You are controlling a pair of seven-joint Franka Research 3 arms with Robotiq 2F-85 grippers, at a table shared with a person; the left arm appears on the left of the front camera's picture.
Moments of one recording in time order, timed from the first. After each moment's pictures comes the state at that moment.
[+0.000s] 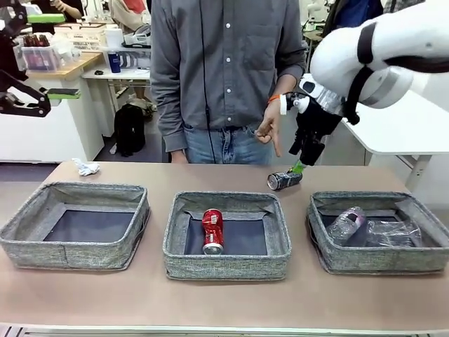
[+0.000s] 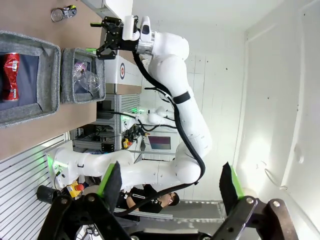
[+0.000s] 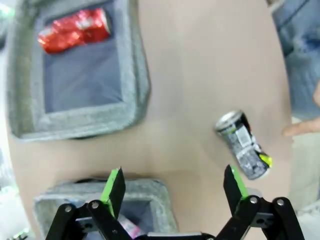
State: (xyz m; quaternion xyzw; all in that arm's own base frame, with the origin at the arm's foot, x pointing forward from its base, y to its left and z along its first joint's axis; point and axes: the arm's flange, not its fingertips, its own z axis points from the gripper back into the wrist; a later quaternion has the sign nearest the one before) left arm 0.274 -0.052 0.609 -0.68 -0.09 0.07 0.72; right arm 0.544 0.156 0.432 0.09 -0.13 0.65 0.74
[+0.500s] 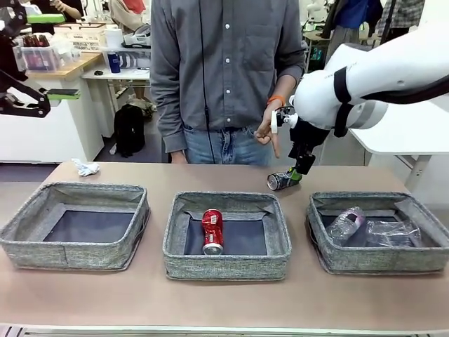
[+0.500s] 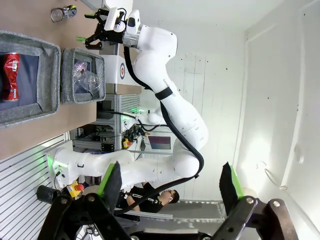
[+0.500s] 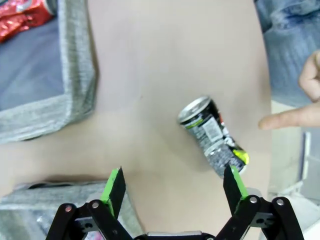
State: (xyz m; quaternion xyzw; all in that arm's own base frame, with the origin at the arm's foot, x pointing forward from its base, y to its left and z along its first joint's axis) left arm 0.274 -0.052 0.609 -0.68 -0.09 0.07 0.72; right arm 0.569 0.163 0.395 0.01 -0.15 0.65 0.74
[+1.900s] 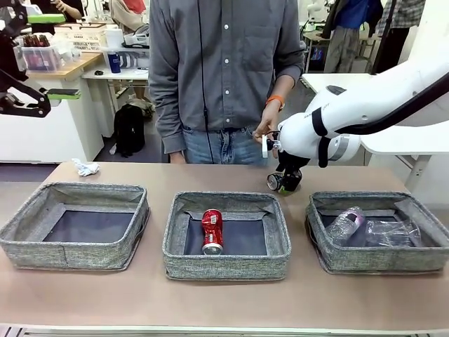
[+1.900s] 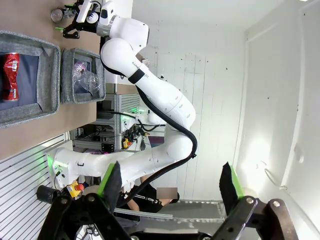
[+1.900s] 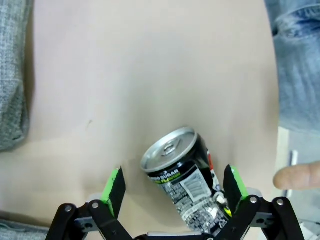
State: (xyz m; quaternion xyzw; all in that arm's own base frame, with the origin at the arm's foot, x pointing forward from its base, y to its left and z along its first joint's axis) left arm 0.274 -0.052 0.609 -0.68 -0.09 0.07 0.72; right arm 0.609 0.175 0.306 0.00 -0.18 0.68 0.71
